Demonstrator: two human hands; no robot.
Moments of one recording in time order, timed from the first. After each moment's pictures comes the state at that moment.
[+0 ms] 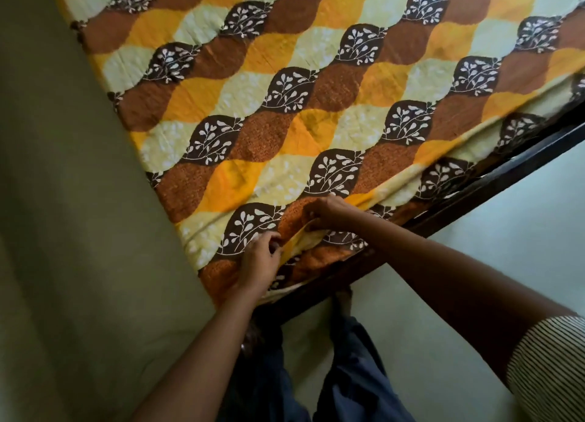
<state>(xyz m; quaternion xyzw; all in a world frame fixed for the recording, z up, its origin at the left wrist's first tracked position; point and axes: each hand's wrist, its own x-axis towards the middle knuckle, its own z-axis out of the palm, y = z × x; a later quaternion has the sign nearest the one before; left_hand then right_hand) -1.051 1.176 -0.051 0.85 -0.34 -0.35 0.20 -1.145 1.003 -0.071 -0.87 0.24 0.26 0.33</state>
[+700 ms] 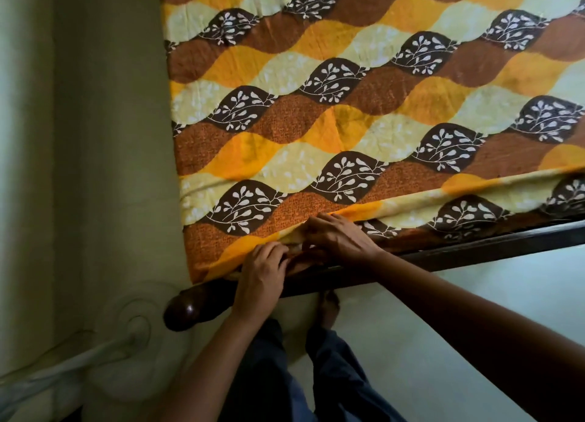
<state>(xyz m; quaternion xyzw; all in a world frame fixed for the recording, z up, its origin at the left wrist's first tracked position) -1.143 1.193 -0.052 0.88 -0.38 -0.13 0.24 -1.203 1.003 -0.081 -0.96 -0.12 -0.02 0.24</state>
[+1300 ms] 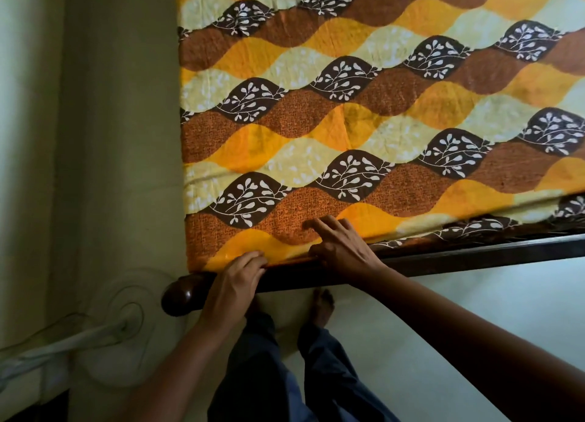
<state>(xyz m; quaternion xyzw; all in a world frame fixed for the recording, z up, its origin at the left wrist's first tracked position) -1.138 1.243 -0.054 0.88 -0.41 -0.13 0.21 -1.219 1.025 -0.059 -0.98 -0.06 0.03 0.18</state>
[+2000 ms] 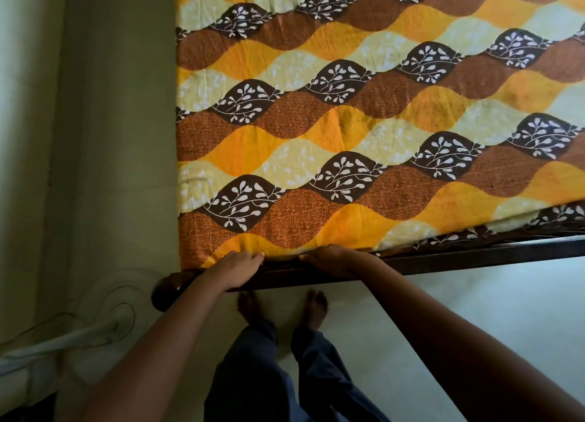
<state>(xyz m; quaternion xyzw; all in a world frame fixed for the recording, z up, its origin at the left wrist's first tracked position) -1.104 1.205 -0.060 0.81 -0.25 -0.53 -0.01 -1.208 1.028 -0.085 -0.77 0.18 0.39 0.48</state>
